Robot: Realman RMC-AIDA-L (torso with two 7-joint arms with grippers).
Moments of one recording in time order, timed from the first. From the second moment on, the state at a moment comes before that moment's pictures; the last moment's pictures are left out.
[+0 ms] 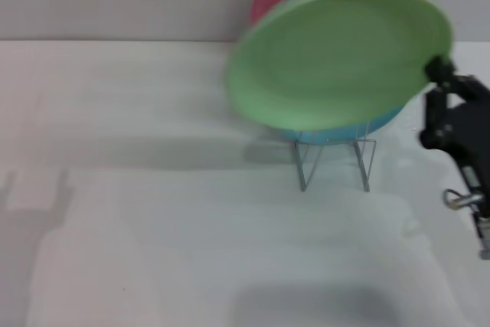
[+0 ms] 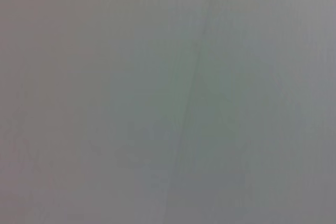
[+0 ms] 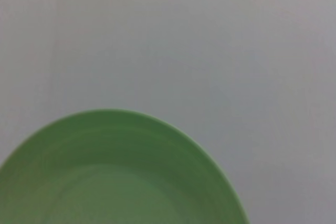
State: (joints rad) left arm -0.13 -2.07 -0.40 -0.37 1.89 1.72 -0.16; right arm 0.27 2.08 0.45 0.41 -2.13 -1.61 0.02
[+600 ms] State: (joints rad) left arm -0.17 -2.07 -0.40 -0.37 1.89 1.66 -0.17; right arm 0.26 2.08 0.46 0.30 -2.13 -1.66 -0.13
